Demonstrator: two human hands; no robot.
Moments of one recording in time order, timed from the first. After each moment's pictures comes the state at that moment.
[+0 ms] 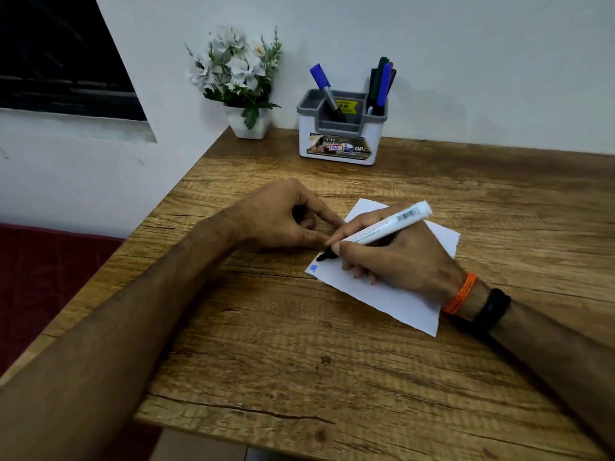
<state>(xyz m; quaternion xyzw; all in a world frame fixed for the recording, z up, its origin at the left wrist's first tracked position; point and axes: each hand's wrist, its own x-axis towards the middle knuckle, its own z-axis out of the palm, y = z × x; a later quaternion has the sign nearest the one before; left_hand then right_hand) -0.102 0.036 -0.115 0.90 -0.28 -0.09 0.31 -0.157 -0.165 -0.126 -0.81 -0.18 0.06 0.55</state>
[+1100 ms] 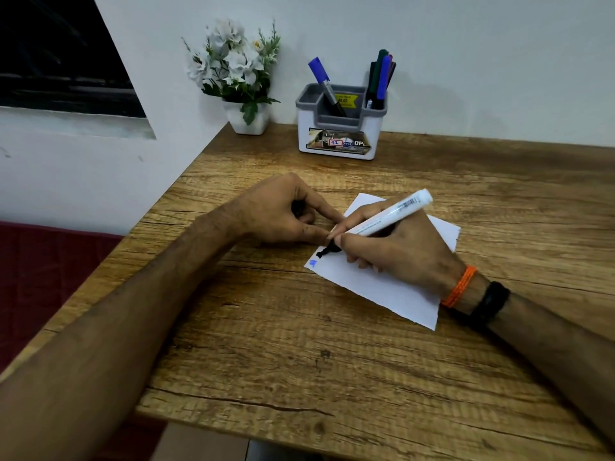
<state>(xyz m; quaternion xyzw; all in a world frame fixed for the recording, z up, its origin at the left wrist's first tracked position) -0.104 0.035 -0.114 0.90 -0.28 -0.10 0.31 -0.155 -0.166 -0.129 -0.81 -0.19 0.02 0.56</state>
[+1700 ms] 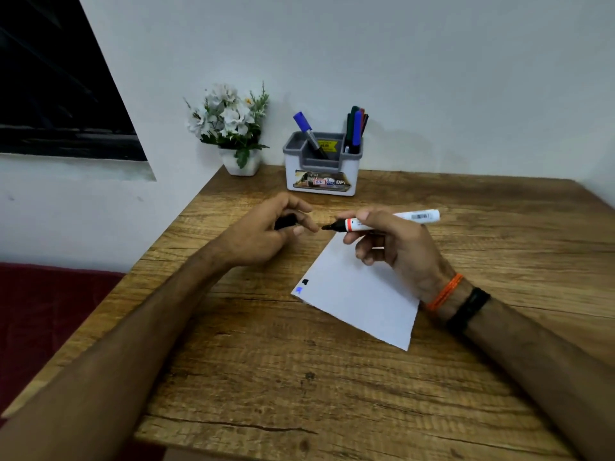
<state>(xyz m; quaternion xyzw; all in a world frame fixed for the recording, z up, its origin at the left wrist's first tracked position) -0.108 0.036 -0.111 0.87 -0.21 -0.03 0.44 -0.138 -0.187 -0.115 -0.67 -0.10 0.06 0.74</state>
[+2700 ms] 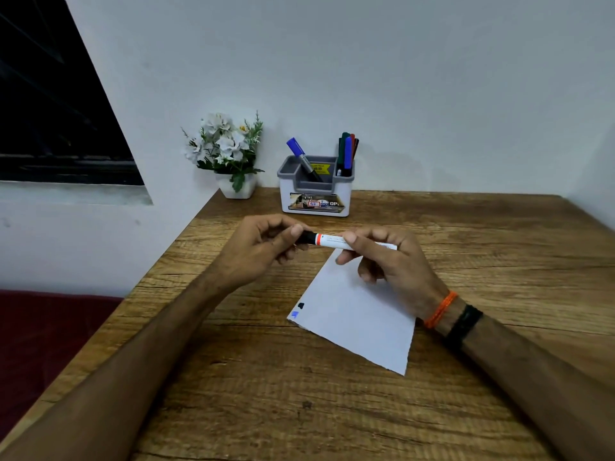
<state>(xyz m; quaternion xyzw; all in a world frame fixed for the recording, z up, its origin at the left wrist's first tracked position) -0.104 0.032 -0.114 0.79 -0.23 0.03 0.57 -0.128 -0.194 -0.125 -0.69 -0.16 -0.02 0.70</state>
